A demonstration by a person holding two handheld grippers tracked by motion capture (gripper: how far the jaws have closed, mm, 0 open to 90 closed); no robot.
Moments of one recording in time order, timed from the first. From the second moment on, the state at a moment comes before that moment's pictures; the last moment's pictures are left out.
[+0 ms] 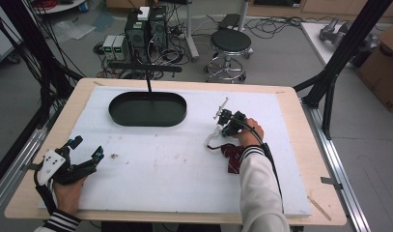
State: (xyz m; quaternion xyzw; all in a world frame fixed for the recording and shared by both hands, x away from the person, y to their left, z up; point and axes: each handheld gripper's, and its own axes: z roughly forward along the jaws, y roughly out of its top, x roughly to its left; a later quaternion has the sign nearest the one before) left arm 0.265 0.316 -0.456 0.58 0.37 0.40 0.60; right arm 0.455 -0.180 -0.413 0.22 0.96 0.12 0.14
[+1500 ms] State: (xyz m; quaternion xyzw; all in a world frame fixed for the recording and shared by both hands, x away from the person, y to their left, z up) left arm 0.266 0.316 -0.455 0.58 0.37 0.40 0.60; right arm 0.423 -0.181 -0.283 0.27 0.80 0.47 0.24
